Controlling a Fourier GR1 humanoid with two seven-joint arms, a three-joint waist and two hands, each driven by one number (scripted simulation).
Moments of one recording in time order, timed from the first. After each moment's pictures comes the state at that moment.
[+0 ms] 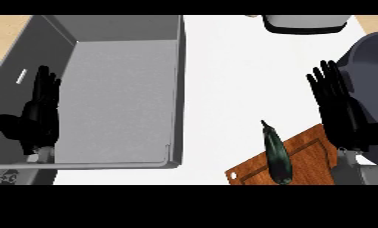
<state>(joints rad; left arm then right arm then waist) -0.10 0.36 -0.06 -1.40 0.30 0.42 -0.14 -0.08 -0.29 0.00 -1.52 -0.47 -0.06 -0.08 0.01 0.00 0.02</state>
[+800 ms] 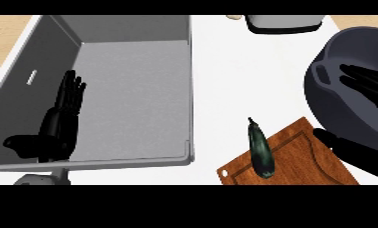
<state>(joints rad) -0.03 0.31 -0.15 -1.54 0.26 0.33 -0.15 0.04 -0.71 0.11 -2.02 0.38 -0.29 -0.12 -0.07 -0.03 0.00</state>
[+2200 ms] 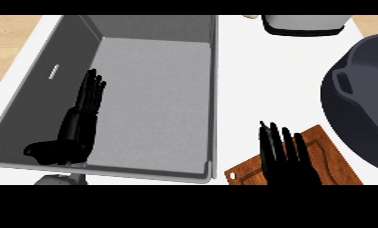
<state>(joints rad) -0.03 0.22 -0.20 -1.60 0.18 0.29 -0.14 0.09 -0.34 0.72 -2.09 1.31 0.46 0.89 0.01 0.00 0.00</state>
